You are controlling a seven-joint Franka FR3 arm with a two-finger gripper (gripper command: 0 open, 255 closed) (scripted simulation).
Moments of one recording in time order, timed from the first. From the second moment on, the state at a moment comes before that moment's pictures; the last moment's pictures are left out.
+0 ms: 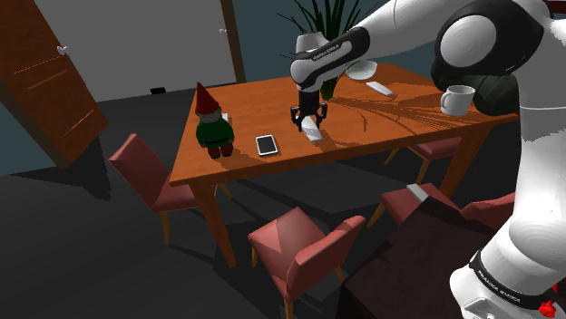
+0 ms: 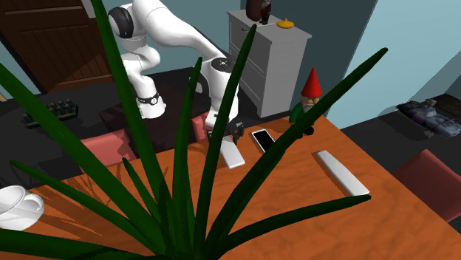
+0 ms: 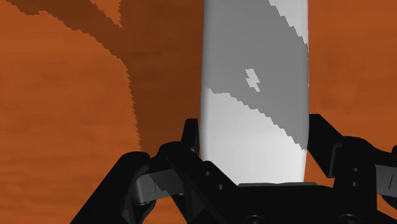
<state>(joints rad) -0.08 0.46 0.05 -1.60 -0.02 2.06 0.41</state>
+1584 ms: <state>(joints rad) -0.08 0.40 0.05 -1.35 -0.01 1.77 0.41</state>
